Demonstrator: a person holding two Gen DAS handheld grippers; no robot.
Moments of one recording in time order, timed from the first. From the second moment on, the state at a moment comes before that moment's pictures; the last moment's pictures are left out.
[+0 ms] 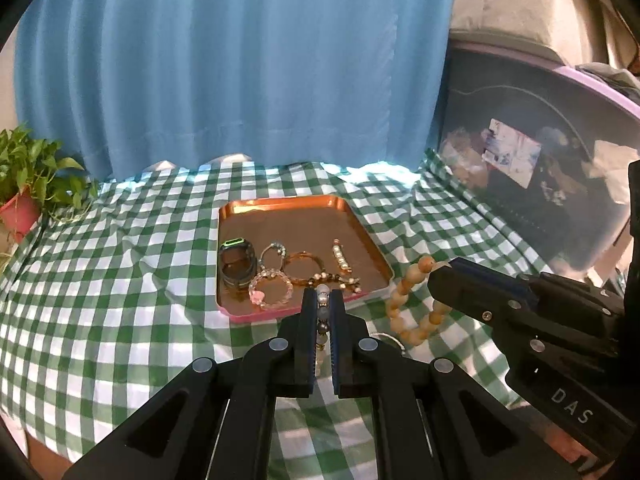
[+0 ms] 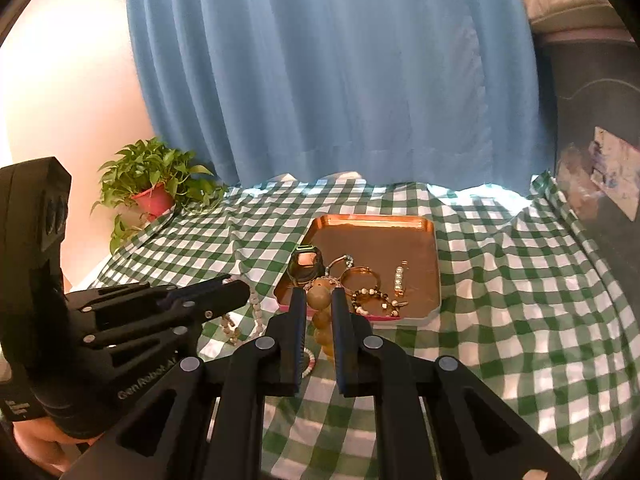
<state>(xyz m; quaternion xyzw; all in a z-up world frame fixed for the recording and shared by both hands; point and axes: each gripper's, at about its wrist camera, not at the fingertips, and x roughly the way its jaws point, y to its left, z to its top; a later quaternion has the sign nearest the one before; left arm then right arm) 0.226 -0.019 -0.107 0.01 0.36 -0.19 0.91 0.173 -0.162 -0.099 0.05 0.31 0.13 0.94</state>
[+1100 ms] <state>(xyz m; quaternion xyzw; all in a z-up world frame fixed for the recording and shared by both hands) 0.415 -0.032 -0.184 -0.03 0.37 -0.21 0.90 0.348 -0.185 -0.172 0.04 0.33 0.13 0.93</state>
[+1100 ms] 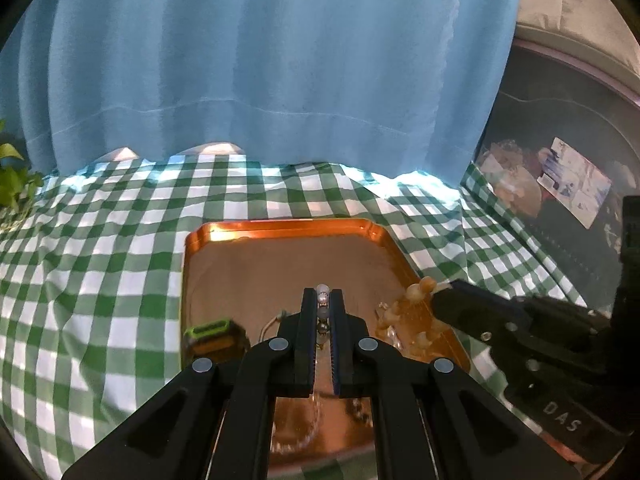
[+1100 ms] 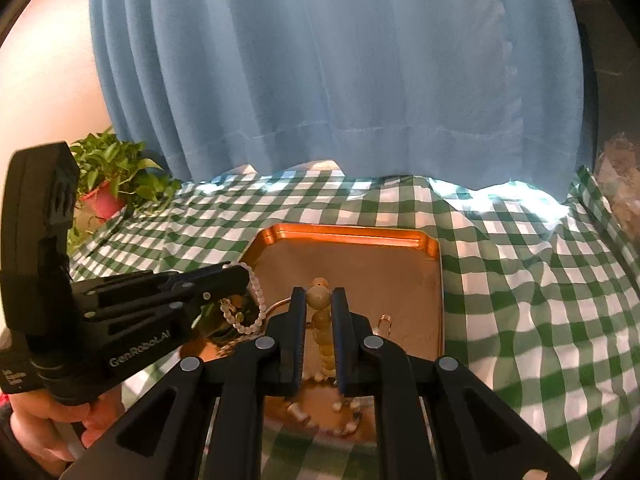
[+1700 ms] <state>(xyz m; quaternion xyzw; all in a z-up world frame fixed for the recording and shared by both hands) 0.478 -0.052 -0.236 -0.06 0.45 -0.22 0.86 0.399 -0.192 -0.217 0.10 0.37 0.12 0.91</state>
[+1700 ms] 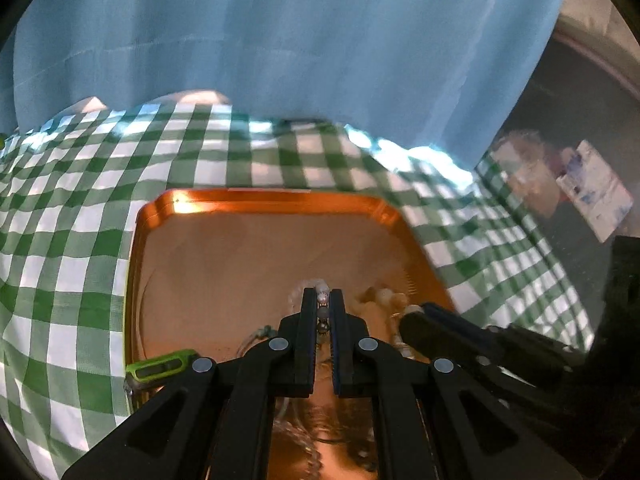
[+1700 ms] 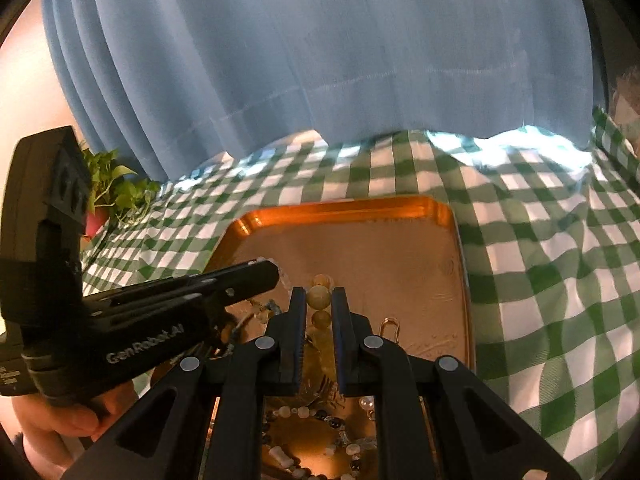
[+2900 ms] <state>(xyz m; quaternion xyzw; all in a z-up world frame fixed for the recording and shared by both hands) 0.309 -0.032 -0.145 0.01 0.41 -0.12 0.90 0.276 -0.192 -0.172 0.07 0.38 0.07 0.92</state>
